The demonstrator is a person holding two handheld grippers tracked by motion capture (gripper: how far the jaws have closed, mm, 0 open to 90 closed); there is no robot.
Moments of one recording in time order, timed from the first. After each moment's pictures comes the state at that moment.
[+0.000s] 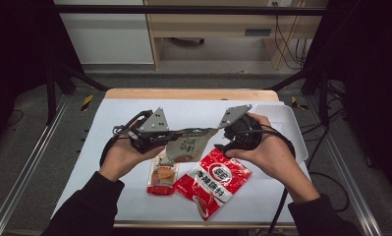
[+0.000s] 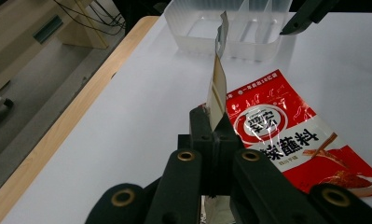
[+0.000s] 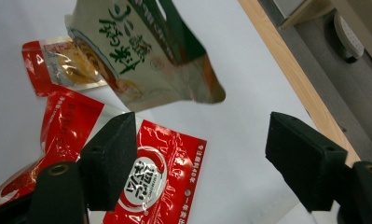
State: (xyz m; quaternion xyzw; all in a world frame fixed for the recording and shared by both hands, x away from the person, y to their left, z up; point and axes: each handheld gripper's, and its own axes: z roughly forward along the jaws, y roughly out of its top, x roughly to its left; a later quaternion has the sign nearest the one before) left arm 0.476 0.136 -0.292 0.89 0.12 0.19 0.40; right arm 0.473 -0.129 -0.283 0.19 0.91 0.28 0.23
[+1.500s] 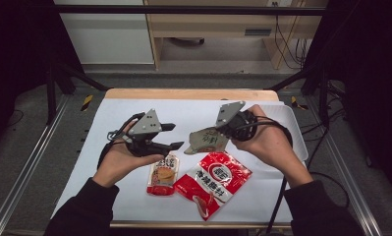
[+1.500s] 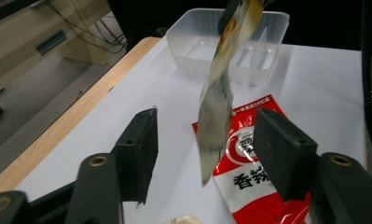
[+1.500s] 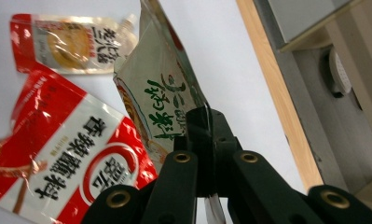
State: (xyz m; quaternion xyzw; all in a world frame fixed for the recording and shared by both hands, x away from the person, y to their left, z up) left arm 0.471 0.151 -0.302 0.86 0.14 0.19 0.46; right arm 0.491 -0.129 -0.277 0.10 0.93 0.26 0.26
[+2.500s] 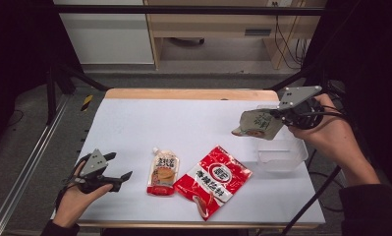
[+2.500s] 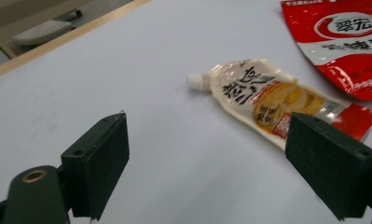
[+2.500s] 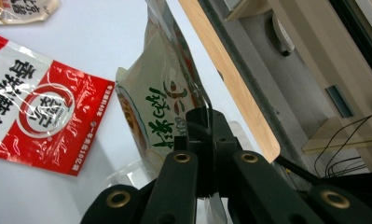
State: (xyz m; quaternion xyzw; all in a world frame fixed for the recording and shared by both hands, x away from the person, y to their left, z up) left arm 0.431 0.296 -0.427 0.82 0.31 0.24 0.42; right arm 0.486 -0.251 -0.242 0.20 0.90 0.25 0.31
